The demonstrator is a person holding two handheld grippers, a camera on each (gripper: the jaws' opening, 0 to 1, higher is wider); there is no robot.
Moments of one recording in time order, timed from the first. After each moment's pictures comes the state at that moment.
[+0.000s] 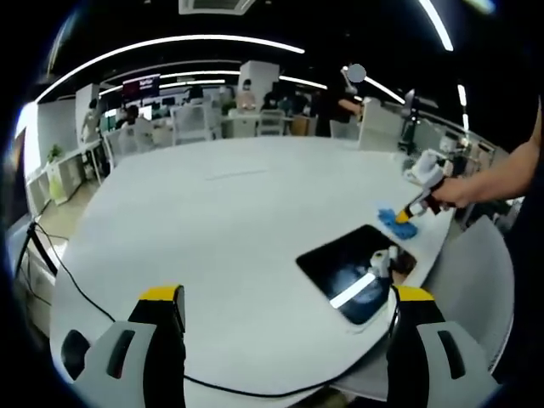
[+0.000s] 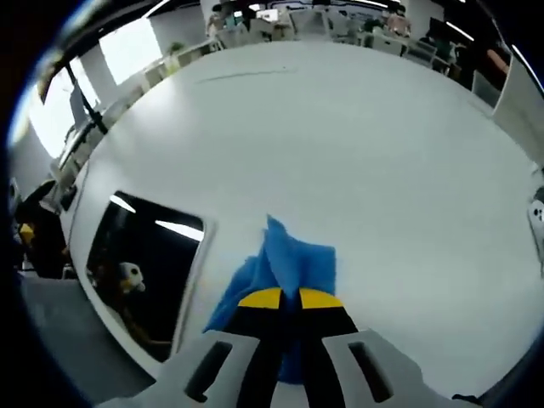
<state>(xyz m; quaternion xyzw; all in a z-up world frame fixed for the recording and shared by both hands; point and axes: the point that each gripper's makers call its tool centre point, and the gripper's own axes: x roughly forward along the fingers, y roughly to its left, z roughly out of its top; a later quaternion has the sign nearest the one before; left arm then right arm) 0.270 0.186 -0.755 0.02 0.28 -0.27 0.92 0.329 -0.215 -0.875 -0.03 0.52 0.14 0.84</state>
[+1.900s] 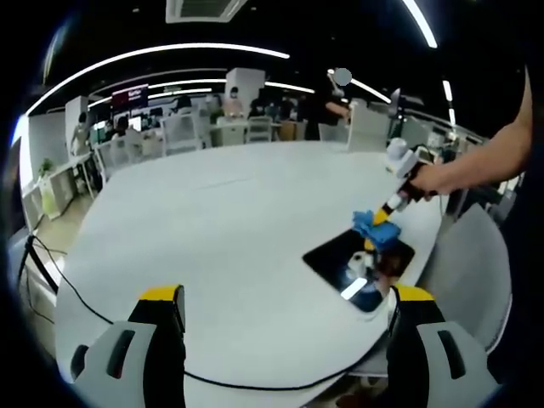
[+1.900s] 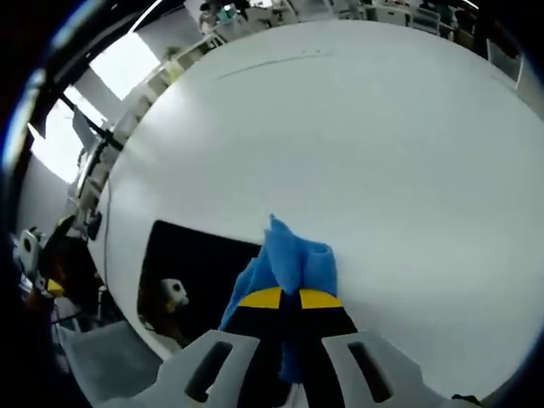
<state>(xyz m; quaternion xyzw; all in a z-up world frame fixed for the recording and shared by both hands) 0.273 0.212 -0.753 0.03 0.25 -0.30 0.92 0.341 -0.109 -0.867 0.04 0.56 0.17 0.81</state>
